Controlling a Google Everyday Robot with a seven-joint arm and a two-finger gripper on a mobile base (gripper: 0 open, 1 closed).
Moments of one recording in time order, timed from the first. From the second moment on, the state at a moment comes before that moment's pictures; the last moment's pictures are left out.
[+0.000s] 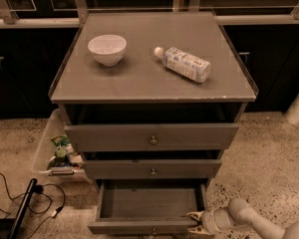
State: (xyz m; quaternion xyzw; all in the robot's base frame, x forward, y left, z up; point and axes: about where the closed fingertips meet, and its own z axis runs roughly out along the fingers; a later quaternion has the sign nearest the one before) arm 0.443 -0.225 0.152 -0.71 0.60 0.21 0.31
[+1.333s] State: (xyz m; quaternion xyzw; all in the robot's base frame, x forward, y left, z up) arm 0.443 -0.225 0.152 -0.71 0.60 0.21 0.31
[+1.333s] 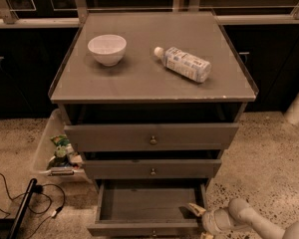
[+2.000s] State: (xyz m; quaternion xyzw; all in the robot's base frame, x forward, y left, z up) arm 0.441 -0.229 0.198 -0.73 0.58 0.16 0.33
